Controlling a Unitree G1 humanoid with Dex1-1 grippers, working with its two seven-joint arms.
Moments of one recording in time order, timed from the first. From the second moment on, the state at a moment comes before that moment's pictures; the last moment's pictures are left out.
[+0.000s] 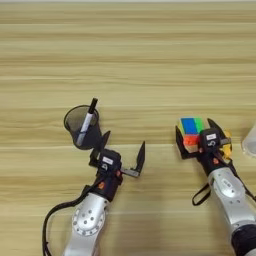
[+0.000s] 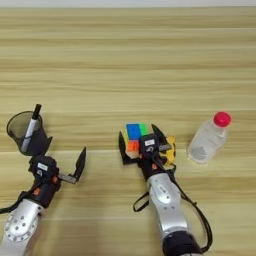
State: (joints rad) left arm 0.14 -0.02 -0.18 0.41 0.04 -0.61 -0.16; right arm -0.13 -0.04 0.03 0.61 -0.05 -0.50 0.11
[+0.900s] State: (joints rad) left arm 0.14 -0.03 -0.19 0.43 0.07 -0.63 -0.13; right arm -0.18 -0.03 0.03 0.67 -0.05 -0.40 0.07
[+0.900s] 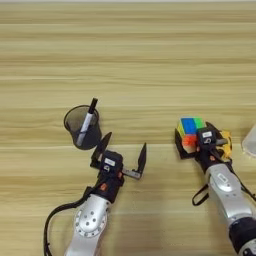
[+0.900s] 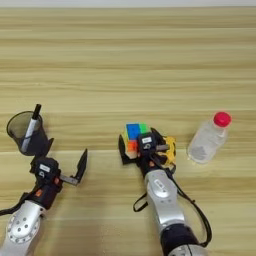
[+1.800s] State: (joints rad) left arm 0.14 -0.03 -0.19 0.43 0.07 -0.64 -0.11; right arm -0.21 -0.02 0.04 0.71 -0.05 -0.40 0.10
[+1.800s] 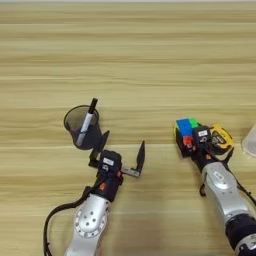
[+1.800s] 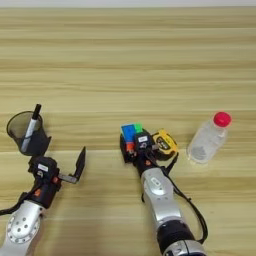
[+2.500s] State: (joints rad) left arm 0.12 -0.03 -0.18 0.44 0.07 -0.64 -0.10; right arm -0.31 0.08 0.19 0.88 -0.07 -0.45 0.19
